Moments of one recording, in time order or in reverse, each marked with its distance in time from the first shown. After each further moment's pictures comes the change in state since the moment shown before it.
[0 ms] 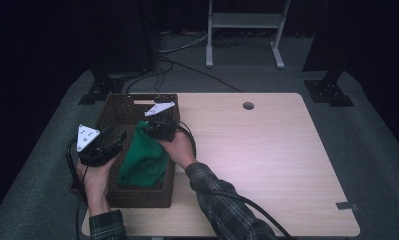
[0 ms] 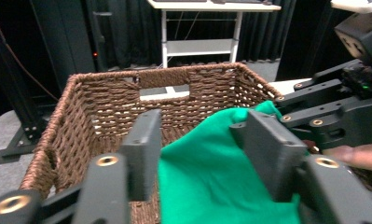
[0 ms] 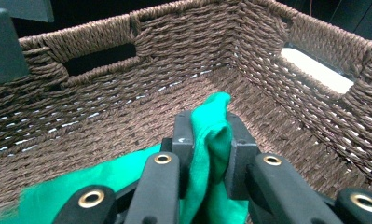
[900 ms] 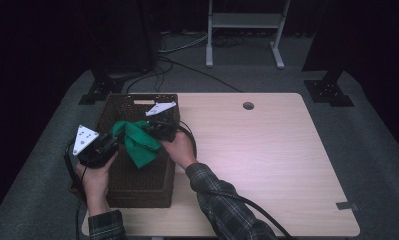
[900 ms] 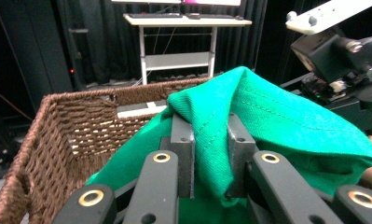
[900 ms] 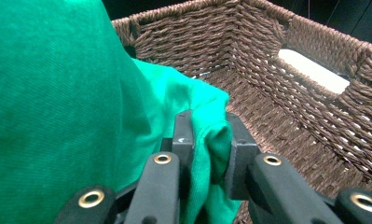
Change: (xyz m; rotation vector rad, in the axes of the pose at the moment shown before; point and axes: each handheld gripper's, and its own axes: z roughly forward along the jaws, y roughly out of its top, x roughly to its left) left arm -0.002 0.003 -0.007 -0.054 -0.100 0.018; right arm 0.000 0.000 -0.003 -0.008 -0.004 0.007
